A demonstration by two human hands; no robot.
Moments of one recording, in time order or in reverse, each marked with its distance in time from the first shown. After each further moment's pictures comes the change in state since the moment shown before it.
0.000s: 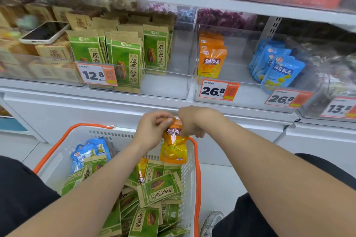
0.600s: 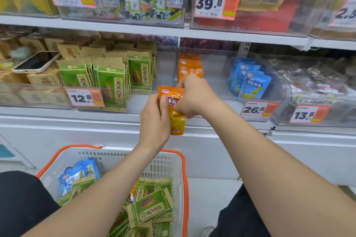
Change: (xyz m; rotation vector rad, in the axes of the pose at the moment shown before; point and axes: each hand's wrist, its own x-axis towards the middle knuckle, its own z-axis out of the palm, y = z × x) left_hand -0.005 0.113 0.045 0.232 0.408 0.378; right_hand -0.059 0.037 -0.056 0.523 0.650 0.119
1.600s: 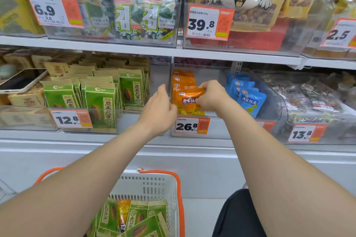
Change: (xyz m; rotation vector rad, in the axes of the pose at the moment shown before) left_hand 0.090 0.033 0.019 0.324 -0.427 0.043; right_hand 0.081 0.069 -0.028 0.259 0.106 0.218
